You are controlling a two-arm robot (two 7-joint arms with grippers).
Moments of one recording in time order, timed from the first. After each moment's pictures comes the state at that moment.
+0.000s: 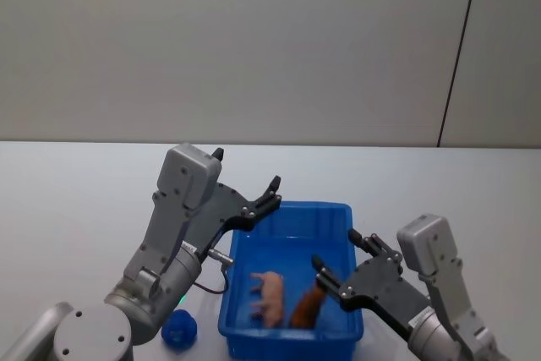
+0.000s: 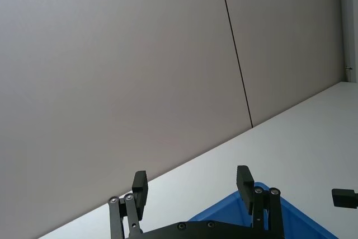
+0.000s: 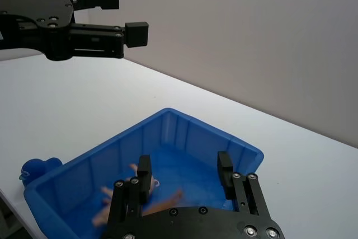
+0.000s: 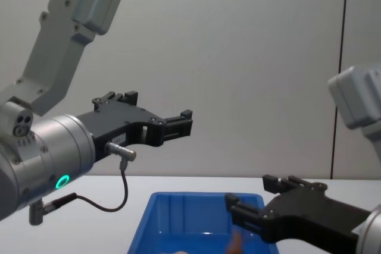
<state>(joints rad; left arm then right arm) -0.24 0.38 0.45 -1.63 -0.20 0.01 -0.01 0.05 0.17 -0.33 -1.56 0.04 0.00 0.28</state>
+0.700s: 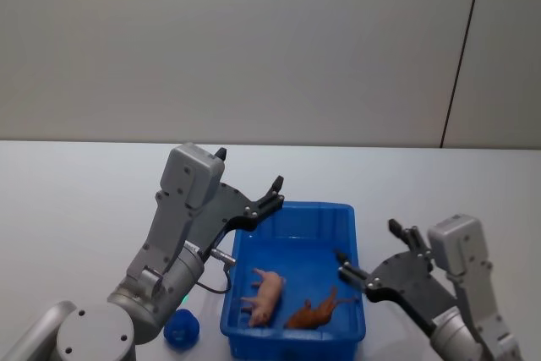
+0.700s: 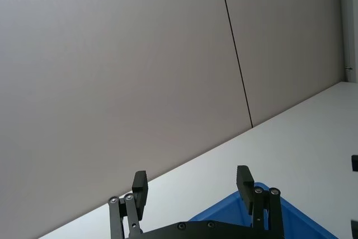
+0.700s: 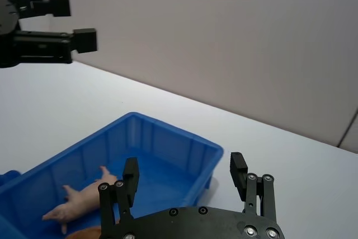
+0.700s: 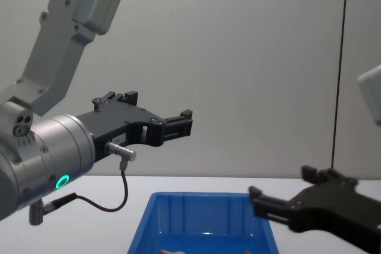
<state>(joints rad) -0.24 0.38 0.45 -1.63 -0.20 0.01 -0.01 0.02 0.18 -0.32 -1.58 0.05 -0.02 0.18</state>
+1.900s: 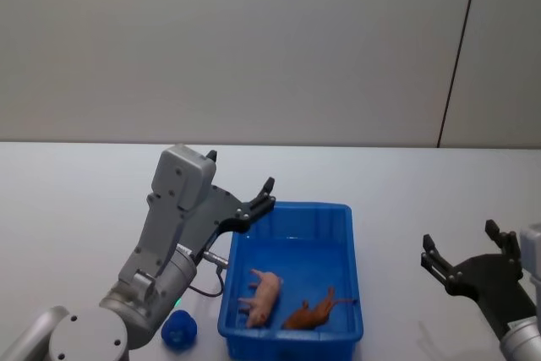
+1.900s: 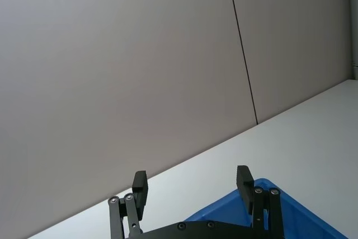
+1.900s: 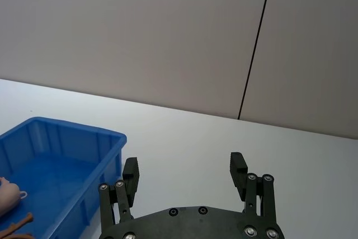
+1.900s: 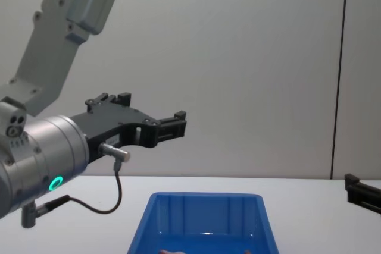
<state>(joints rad) -0.22 0.39 0.45 -1.65 -0.21 0.03 0.01 -0.10 0.26 -0.24 -1.70 0.13 -0.02 -0.08</state>
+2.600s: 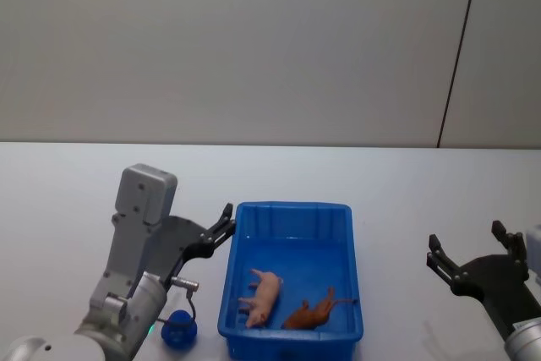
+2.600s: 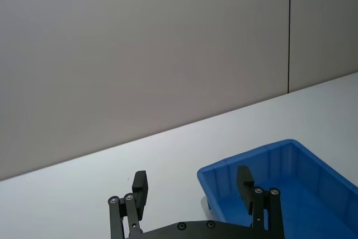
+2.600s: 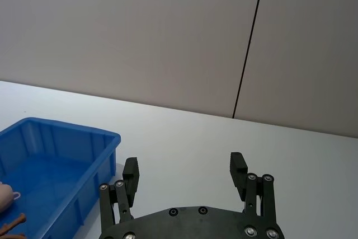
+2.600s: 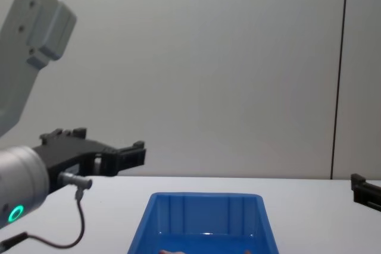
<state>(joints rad) -0.13 0.43 0.42 -1.72 -0.31 0.14 0.16 -0.10 0.27 -0.23 -1.71 0.13 -0.02 -0.10</state>
